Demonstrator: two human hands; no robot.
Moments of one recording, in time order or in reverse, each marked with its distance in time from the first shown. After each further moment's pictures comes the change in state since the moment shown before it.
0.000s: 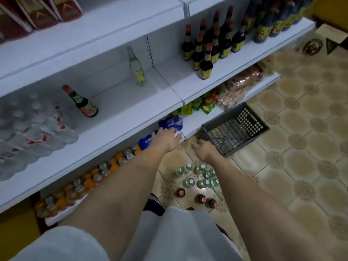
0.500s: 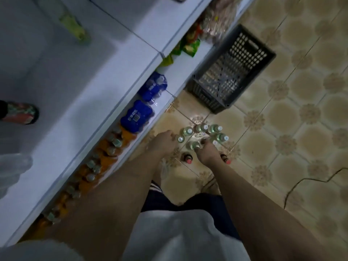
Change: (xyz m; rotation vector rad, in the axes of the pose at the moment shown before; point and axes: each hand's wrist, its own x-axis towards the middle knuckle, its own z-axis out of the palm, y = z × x) left_hand 0.131 -0.072 0.142 -0.103 -0.448 0.040; right_hand 0.097 0.052 0.138 0.296 -0.060 0.474
